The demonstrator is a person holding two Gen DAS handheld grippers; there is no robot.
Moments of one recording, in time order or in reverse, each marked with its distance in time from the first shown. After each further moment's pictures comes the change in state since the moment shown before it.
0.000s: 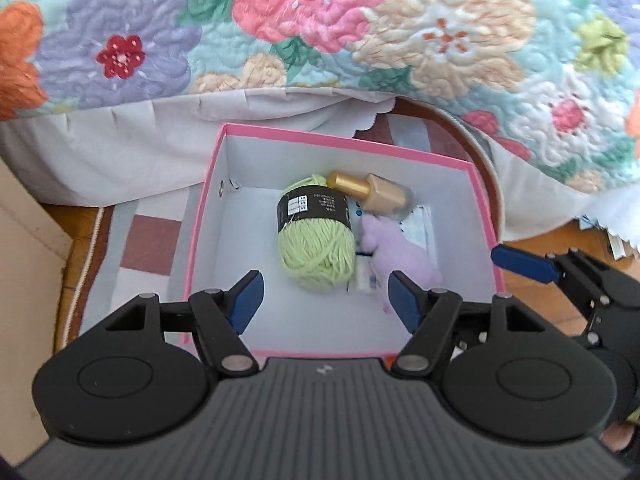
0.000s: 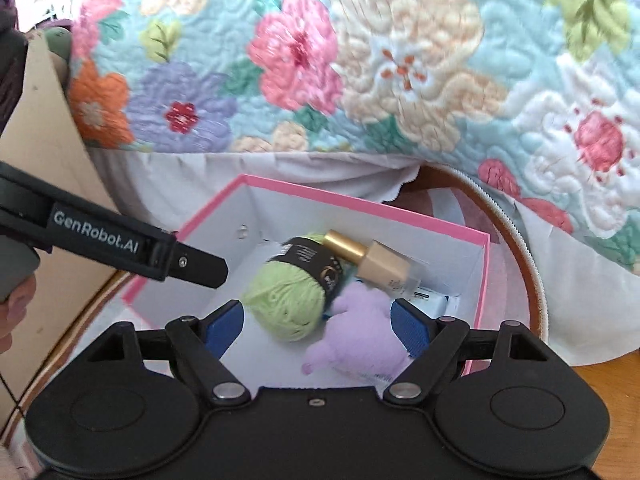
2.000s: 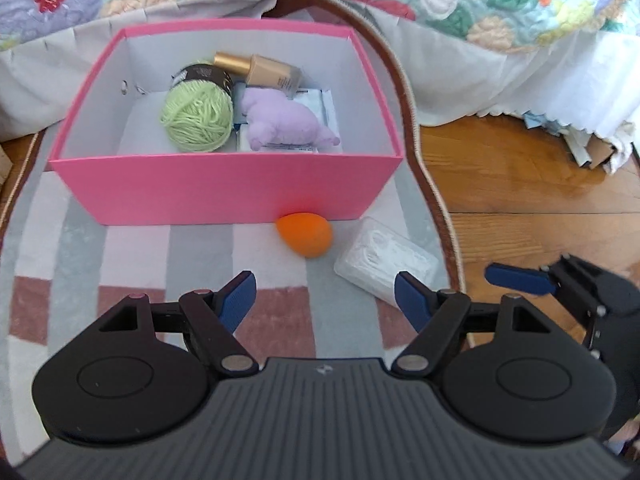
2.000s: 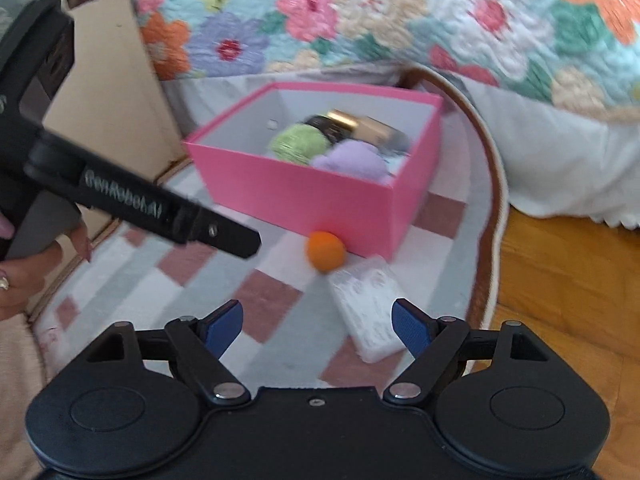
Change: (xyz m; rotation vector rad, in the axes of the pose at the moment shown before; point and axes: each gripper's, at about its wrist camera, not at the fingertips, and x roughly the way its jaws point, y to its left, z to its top) left arm 0.021 -0.098 -0.148 0.121 0.050 -0.072; right arm -0.091 -0.036 -0.172 0.009 0.037 0.052
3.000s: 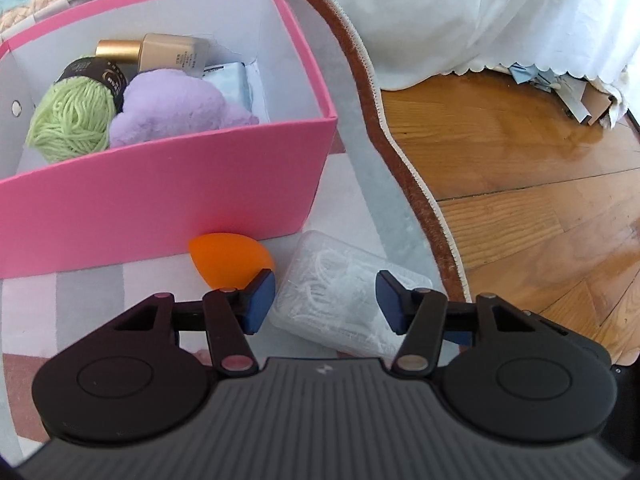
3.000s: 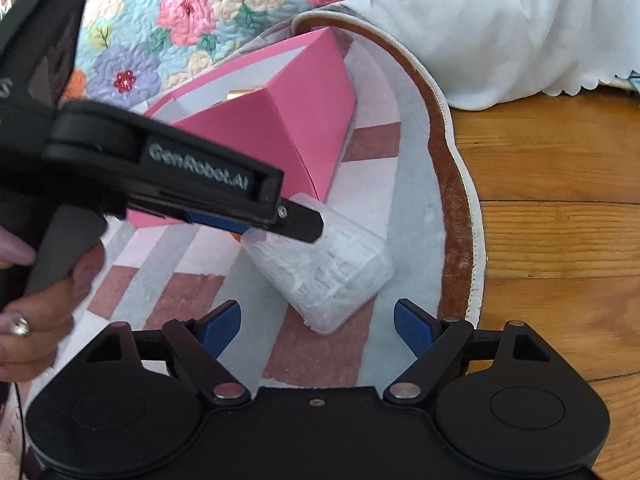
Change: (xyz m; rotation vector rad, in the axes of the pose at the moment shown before) left arm 0.097 -0.050 0.006 0.144 0.010 -0.044; right arm 0.062 -0.041 -0.058 0.304 -0.089 -0.010
